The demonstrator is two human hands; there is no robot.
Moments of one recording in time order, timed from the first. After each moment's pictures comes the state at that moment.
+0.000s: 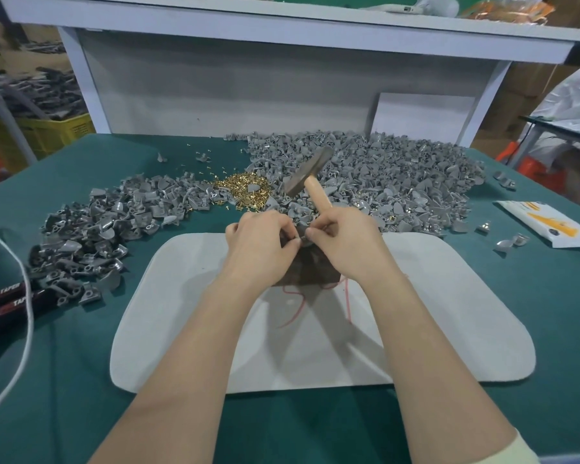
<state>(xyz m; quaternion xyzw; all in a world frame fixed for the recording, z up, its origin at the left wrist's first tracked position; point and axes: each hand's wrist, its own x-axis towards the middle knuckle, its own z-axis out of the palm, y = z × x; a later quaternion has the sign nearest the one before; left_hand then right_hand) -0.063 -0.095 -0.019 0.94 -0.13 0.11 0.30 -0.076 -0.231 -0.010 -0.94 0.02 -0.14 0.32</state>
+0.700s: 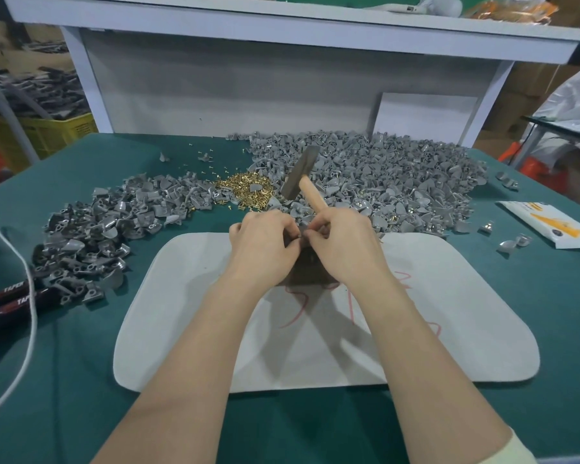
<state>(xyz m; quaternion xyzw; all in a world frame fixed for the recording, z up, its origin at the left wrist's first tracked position) -0.063 -0.096 -0.019 0.94 -0.13 0.12 0.30 -0.082 -0.217 -0.008 -0.95 0.03 -0.17 0.26</state>
